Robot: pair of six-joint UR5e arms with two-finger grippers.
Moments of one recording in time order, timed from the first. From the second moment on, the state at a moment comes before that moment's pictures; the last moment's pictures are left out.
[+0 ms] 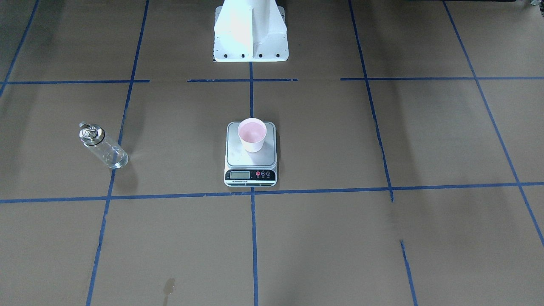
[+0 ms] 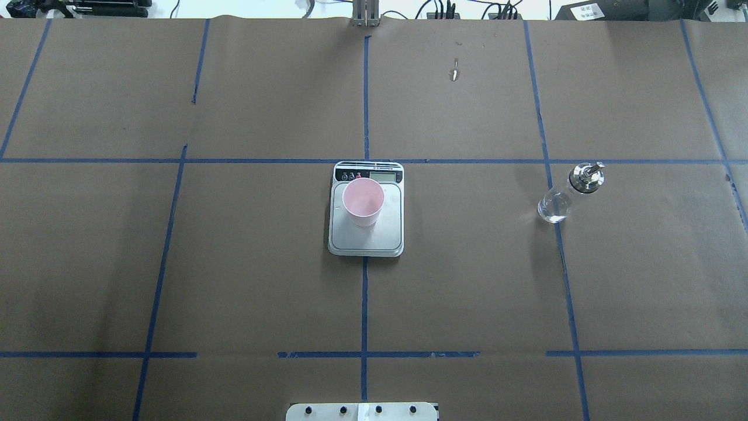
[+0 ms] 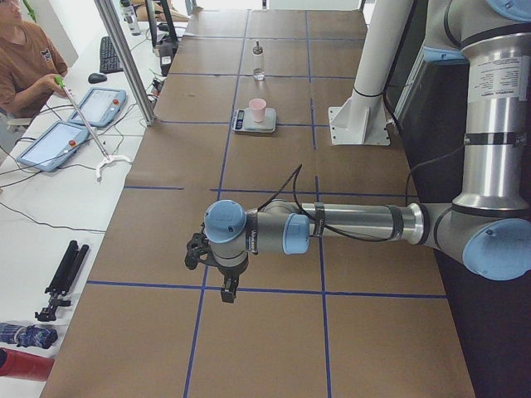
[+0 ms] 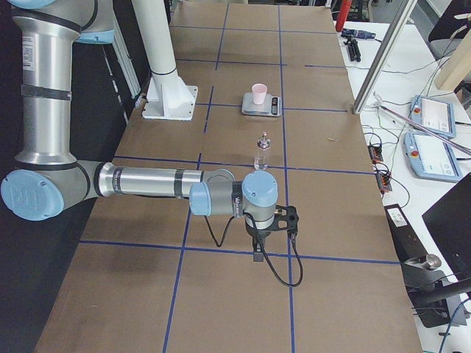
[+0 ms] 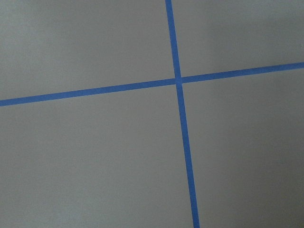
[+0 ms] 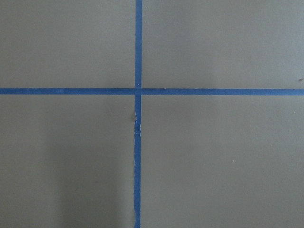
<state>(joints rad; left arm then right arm) -1.60 -1.52 -1.64 -1.58 -2.37 0.12 1.58 -1.67 1.67 -1.48 2.31 0.07</state>
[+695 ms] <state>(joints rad) -1.60 -1.52 -1.64 -1.58 -2.37 0.12 1.58 -1.66 1.67 -1.48 2.31 0.07</state>
